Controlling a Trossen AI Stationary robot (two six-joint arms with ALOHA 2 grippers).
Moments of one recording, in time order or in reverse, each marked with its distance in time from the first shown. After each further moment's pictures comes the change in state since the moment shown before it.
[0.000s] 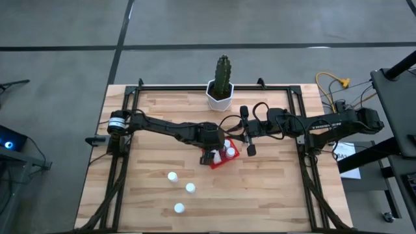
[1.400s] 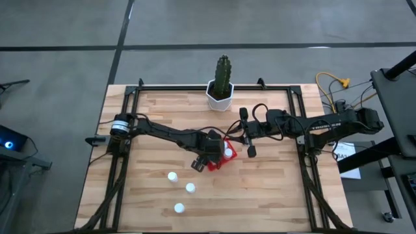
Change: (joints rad) left arm -0.061 0.056 0.009 -0.077 0.022 0.342; right arm 0.000 0.000 -0.002 -0.015 -0.002 0.027
